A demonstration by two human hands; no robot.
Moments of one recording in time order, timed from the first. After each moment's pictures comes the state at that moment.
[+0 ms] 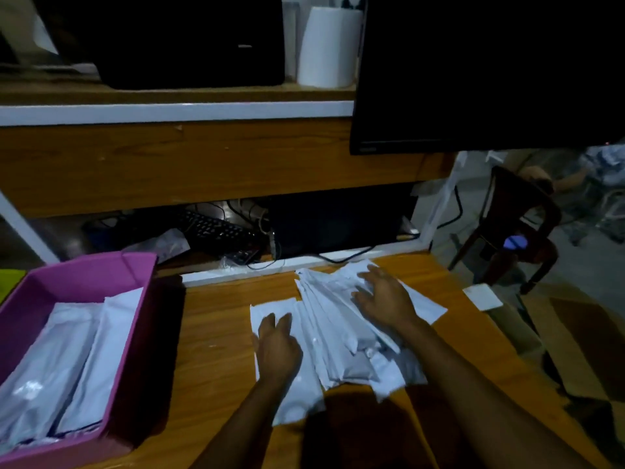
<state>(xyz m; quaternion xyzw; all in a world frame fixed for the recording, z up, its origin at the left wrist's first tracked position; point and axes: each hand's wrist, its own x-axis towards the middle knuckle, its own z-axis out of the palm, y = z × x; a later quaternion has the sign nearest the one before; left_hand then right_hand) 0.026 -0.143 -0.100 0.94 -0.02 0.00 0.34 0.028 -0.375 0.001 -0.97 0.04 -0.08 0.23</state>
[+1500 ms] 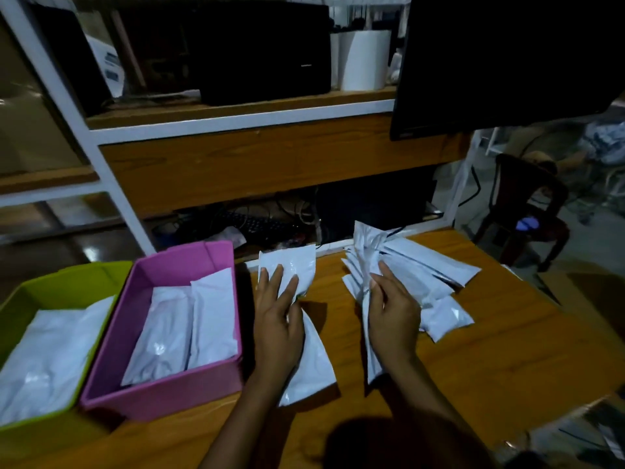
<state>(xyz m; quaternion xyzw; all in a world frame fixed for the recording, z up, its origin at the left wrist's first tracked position) -0.072 0.009 0.026 0.81 -0.18 0.23 0.50 -0.110 -0.166 0.034 -0.82 0.12 -0.40 0.40</state>
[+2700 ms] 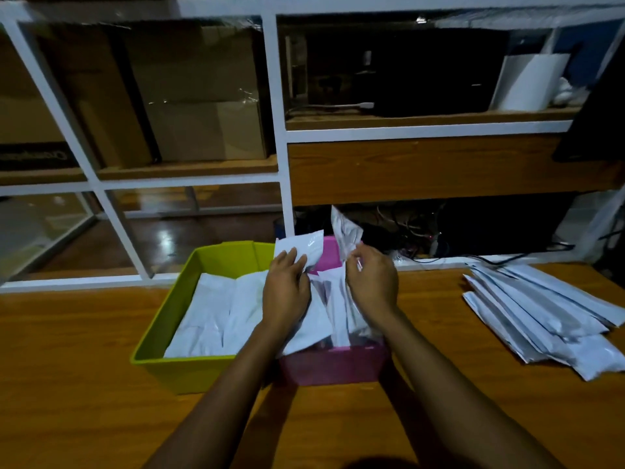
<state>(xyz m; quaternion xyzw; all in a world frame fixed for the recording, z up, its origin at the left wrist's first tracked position) -0.013 0.267 0.056 0.91 -0.10 0.24 0.33 -0.019 0.102 0.079 -0.87 0.01 -0.32 0.37</state>
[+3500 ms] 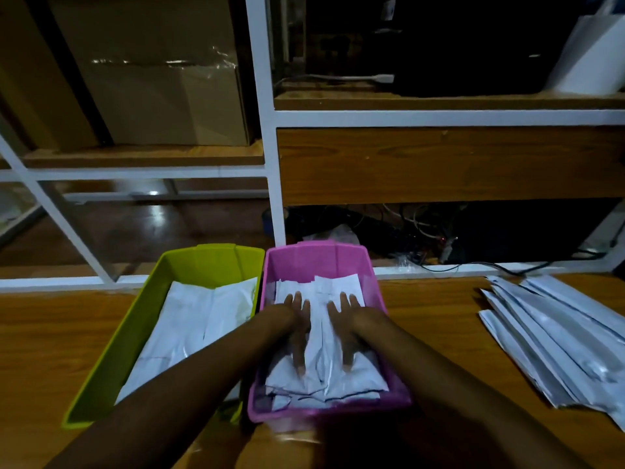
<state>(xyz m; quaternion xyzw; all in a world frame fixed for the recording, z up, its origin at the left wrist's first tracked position) 0.103 0.244 0.010 0.91 -0.18 -0.35 -0.13 0.095 0.099 -0.001 -0.93 -0.13 0.33 -0.07</state>
